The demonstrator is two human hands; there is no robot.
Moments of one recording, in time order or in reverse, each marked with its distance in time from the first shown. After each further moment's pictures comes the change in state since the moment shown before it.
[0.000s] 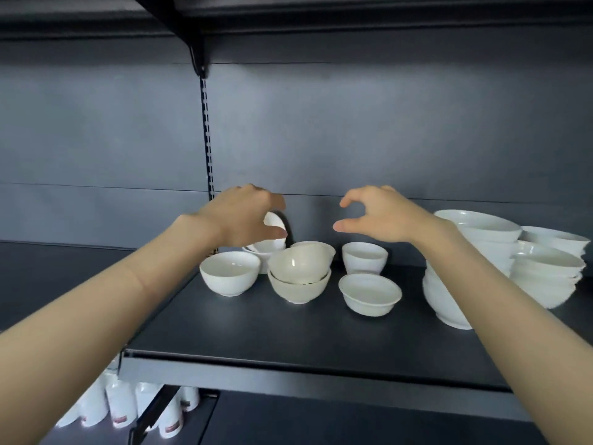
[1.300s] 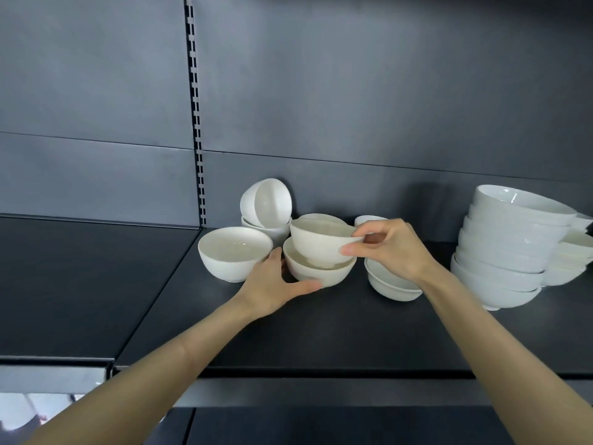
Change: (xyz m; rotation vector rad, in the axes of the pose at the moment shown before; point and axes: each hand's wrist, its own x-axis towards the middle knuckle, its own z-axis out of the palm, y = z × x) left_hand 0.000 -0.035 0.197 -1.095 -0.177 -0.234; right_hand 0.015 0.017 0.121 0.578 0.077 0.182
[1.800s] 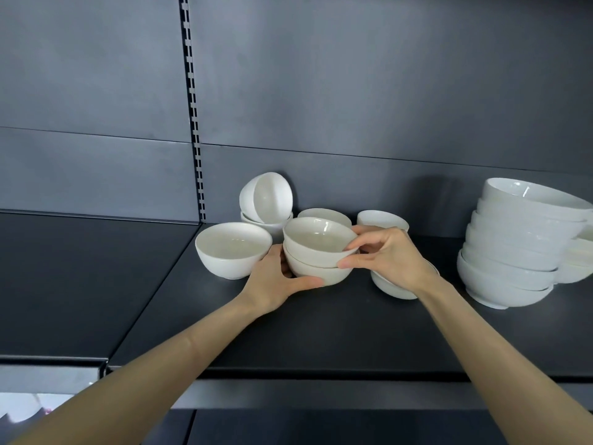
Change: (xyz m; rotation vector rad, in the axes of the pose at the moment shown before) left_hand 0.015 -0.014 0.012 -0.245 0.032 0.057; right_hand 0.002 0.026 0.015 0.102 -0.037 -0.057
